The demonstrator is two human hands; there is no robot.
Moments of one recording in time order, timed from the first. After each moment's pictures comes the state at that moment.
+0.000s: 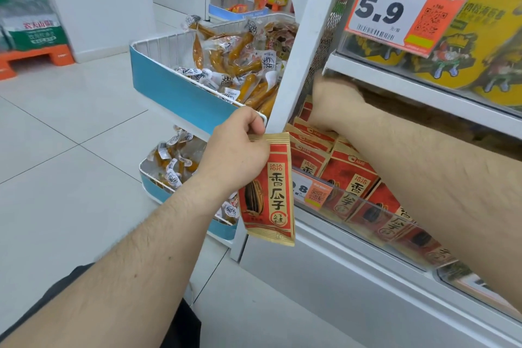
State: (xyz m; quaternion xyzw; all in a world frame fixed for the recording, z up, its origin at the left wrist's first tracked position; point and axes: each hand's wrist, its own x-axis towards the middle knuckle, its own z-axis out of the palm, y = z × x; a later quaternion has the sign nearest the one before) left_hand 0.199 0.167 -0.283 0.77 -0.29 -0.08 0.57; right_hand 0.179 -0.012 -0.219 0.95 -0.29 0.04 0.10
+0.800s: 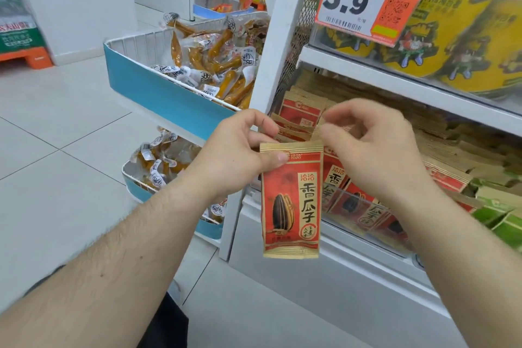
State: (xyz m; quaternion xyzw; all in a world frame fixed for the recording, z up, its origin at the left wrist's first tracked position) left_hand 0.171 0.160 -0.272 0.63 -0.34 -0.27 0.65; right_hand 0.042 0.036 -0.223 0.89 -0.25 0.30 -0.25
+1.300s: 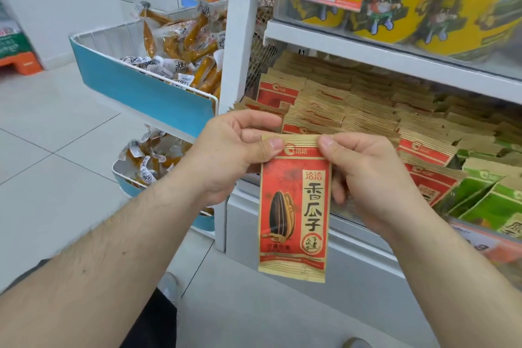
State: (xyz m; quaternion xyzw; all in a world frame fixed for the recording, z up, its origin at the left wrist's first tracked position) left_hand 0.140 0.135 -0.276 0.54 -0.29 -0.36 0.70; right_hand 0.002 0.018 -0.264 0.73 -0.27 0.22 -0.59
